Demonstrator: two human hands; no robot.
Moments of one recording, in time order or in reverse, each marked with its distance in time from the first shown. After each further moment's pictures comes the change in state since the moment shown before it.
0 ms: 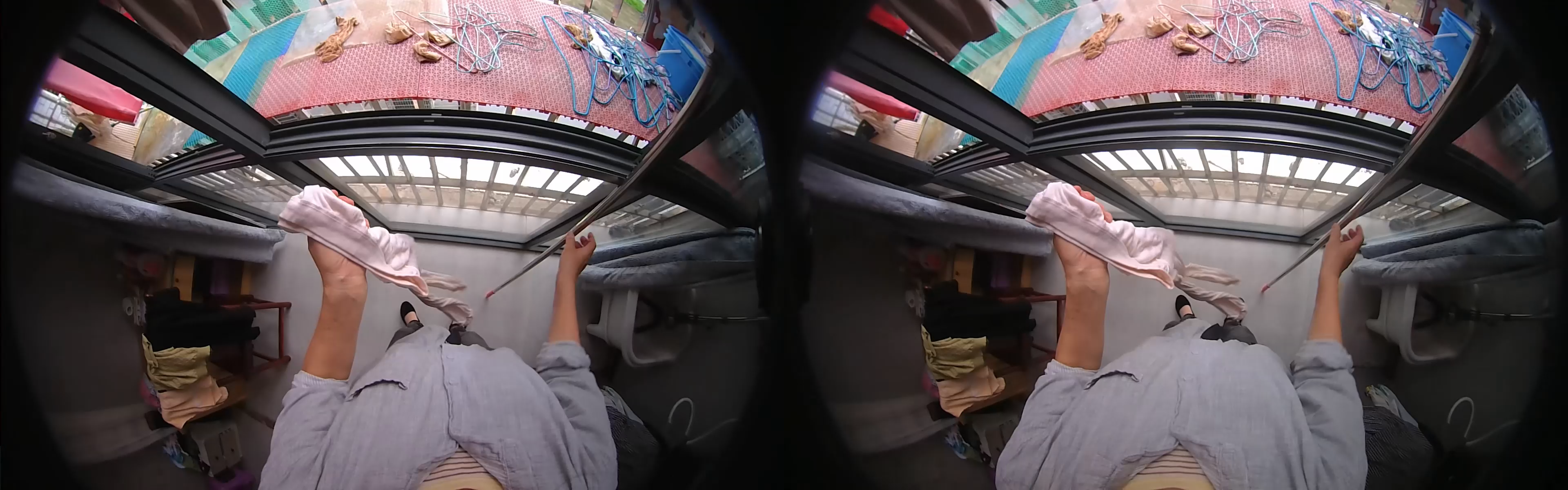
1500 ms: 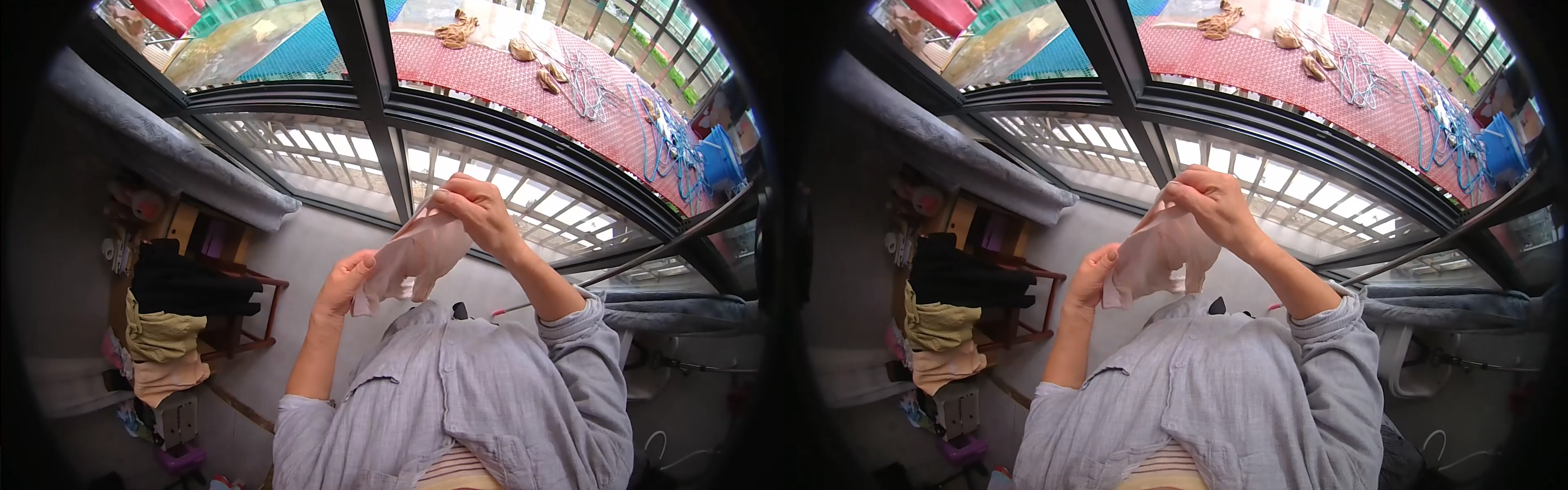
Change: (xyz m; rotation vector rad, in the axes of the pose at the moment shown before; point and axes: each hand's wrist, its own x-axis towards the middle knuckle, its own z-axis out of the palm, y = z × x) left_hand -0.028 0.147 -0.191 0.522 -0.246 -0.384; right_hand -0.251 -0.417 0.093 0.486 -1.406 -0.506
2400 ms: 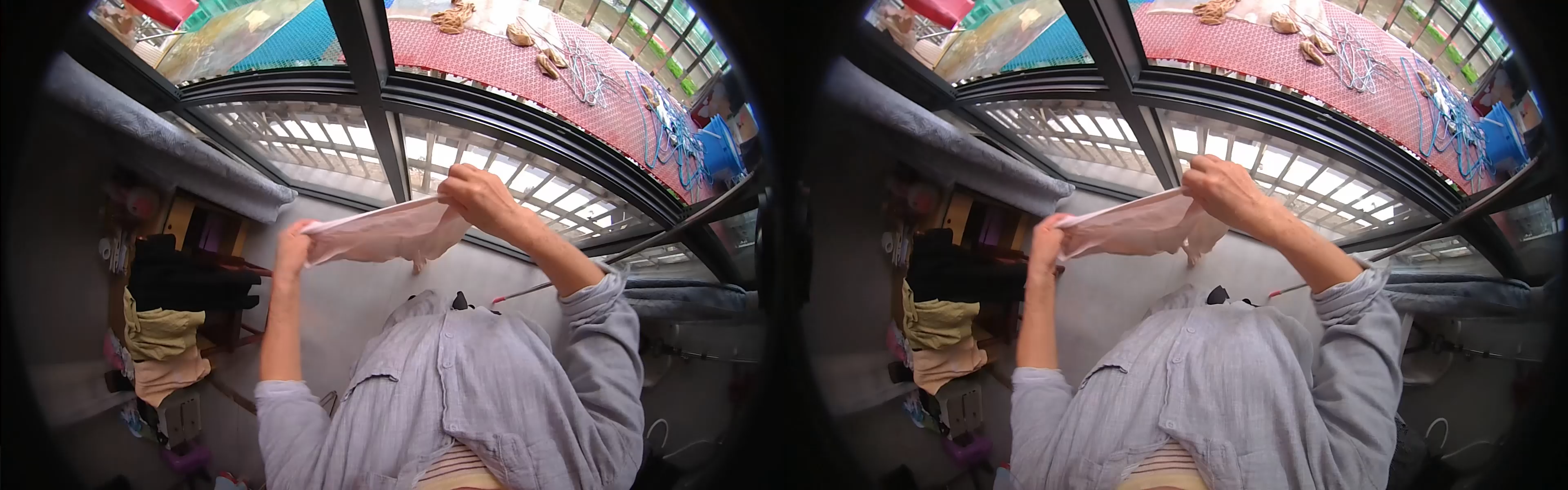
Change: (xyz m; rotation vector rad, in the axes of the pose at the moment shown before) left_hand 0.020 0.004 -0.118 0.403 0.452 0.147; right_hand 0.005 0.045 -0.013 -0.855 -0.223 -0.389
